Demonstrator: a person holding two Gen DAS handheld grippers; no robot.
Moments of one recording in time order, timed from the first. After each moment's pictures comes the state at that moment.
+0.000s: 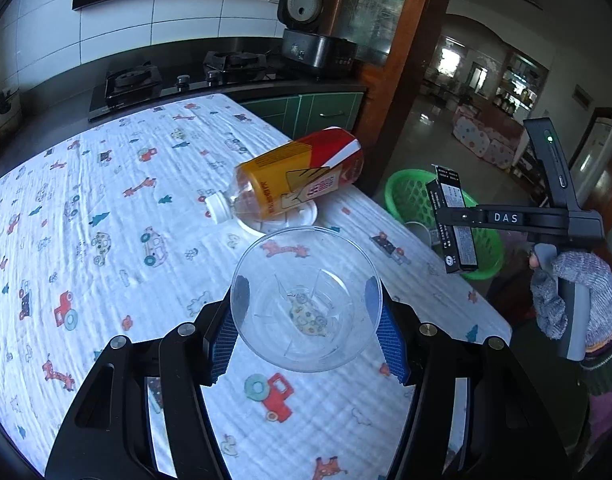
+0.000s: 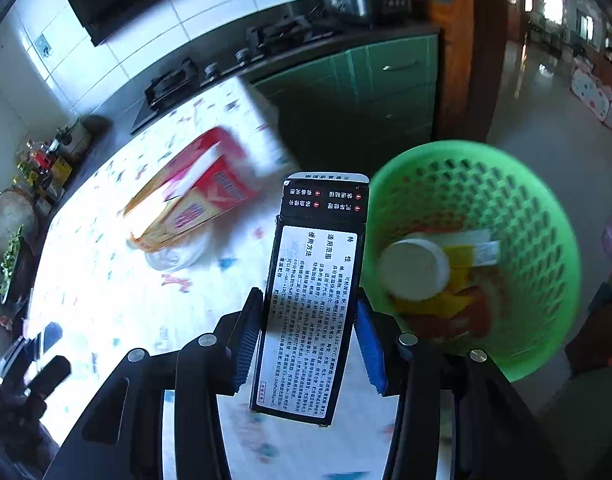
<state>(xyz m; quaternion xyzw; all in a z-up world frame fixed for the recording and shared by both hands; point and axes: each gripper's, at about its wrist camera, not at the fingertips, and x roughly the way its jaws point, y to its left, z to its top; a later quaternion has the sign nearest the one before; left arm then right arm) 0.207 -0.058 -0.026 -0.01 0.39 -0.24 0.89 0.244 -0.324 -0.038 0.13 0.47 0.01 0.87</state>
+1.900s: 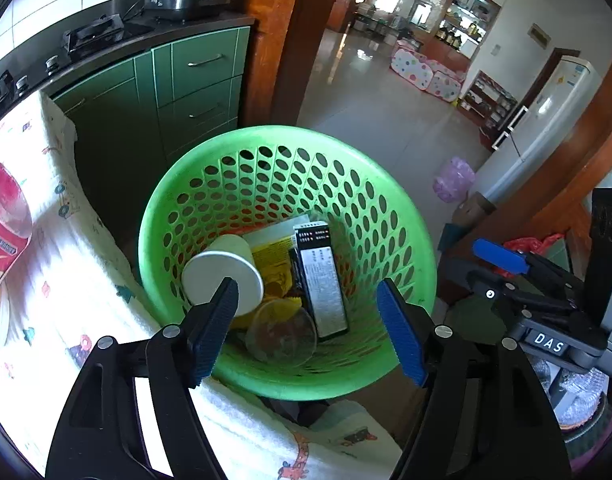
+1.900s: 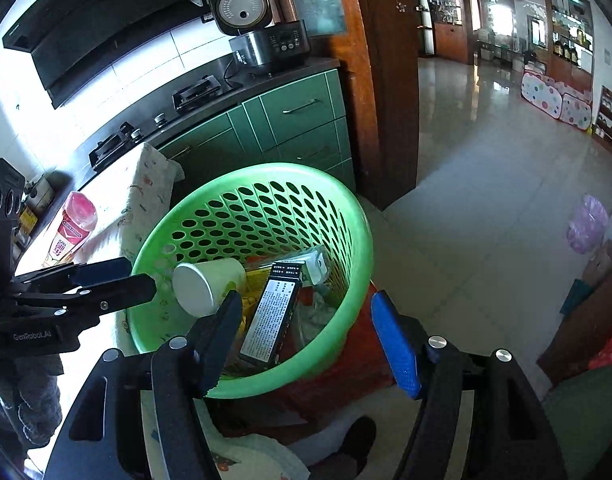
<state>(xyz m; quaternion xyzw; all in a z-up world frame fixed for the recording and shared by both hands) 0.262 -0.350 -0.072 0.05 0.47 -0.34 0.81 0.169 -0.526 -0.077 0.15 0.39 -0.07 0.91</state>
